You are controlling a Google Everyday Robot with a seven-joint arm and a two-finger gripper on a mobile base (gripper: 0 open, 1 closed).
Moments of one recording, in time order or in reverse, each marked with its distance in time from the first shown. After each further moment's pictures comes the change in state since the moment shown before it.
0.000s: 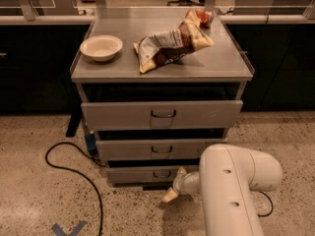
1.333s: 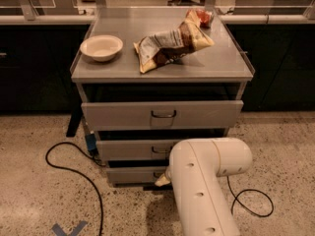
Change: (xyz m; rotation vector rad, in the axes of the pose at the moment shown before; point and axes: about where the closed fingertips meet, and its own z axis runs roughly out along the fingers) arm -0.059 -0.050 0.025 0.159 -0.090 -0.013
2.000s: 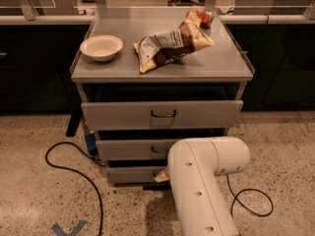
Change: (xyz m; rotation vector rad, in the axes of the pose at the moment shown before) arm -0.015 -0.016 0.002 0.064 -0.042 0.055
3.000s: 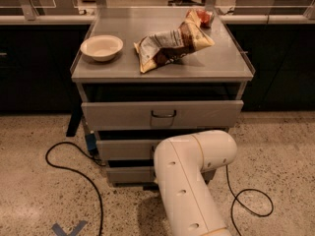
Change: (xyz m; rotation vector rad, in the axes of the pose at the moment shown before) arm 0.003 0.009 0.007 -0.026 0.078 -0.080
